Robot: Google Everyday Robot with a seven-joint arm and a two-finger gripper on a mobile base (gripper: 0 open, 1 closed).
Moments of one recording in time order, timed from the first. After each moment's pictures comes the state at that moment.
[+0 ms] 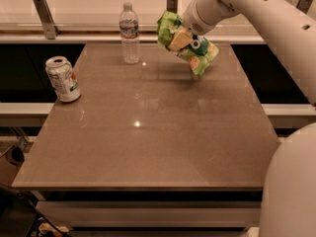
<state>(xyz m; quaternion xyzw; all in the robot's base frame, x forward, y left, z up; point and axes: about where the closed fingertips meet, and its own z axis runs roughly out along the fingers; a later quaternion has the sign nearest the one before) 0.775 -0.076 0.936 -0.56 0.72 -0.02 0.41</state>
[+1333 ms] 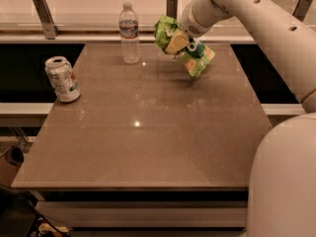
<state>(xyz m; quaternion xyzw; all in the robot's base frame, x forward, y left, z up) 0.785 -0.066 0.920 -0.57 0.72 -0.01 0.40</state>
